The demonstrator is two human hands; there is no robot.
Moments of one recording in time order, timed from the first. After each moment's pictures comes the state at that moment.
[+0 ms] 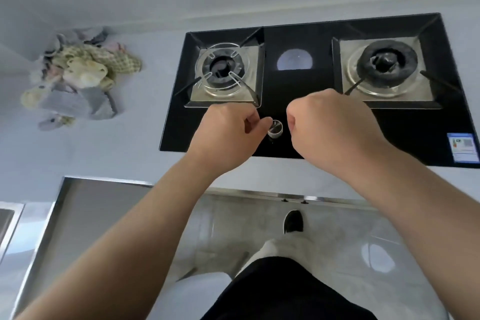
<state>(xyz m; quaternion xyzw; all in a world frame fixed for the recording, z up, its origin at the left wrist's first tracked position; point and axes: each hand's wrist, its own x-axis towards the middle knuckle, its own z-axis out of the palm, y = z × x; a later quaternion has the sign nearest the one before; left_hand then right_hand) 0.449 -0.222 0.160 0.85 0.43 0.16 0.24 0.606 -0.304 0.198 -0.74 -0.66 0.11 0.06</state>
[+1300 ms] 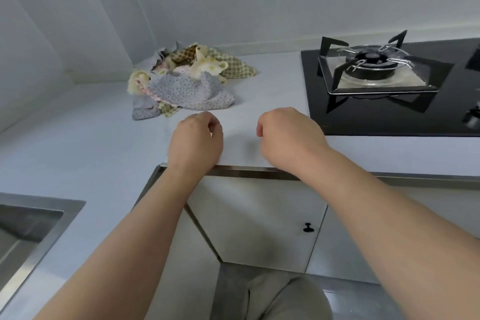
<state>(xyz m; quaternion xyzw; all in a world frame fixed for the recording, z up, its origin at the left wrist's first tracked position) 0.035 -0.049 -0.037 0.78 0.52 0.34 0.06 0.191 -0.145 0.006 -0.75 -0.64 0.02 0.15</state>
